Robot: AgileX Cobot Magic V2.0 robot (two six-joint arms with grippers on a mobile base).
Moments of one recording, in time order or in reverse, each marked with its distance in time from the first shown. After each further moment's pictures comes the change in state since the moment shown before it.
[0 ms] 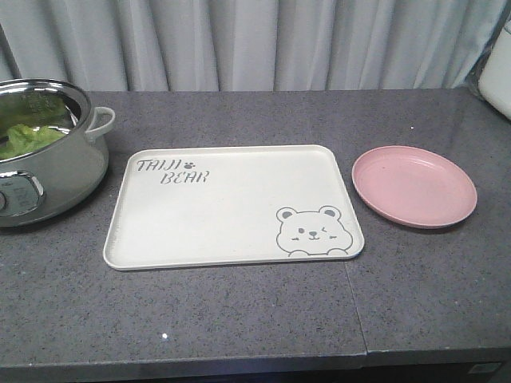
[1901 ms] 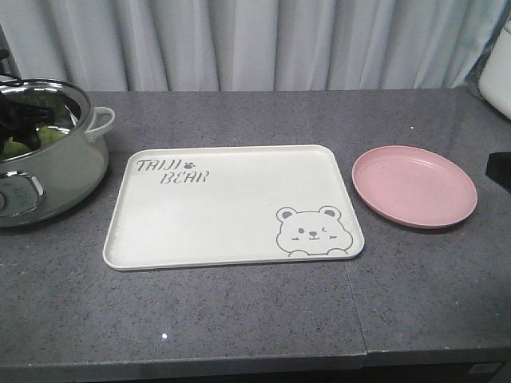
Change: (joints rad) left arm 0.153 1.909 -1.385 -0.205 0.916 0.585; right arm 0.000 0.184 -0.108 0.403 0.436 -0.450
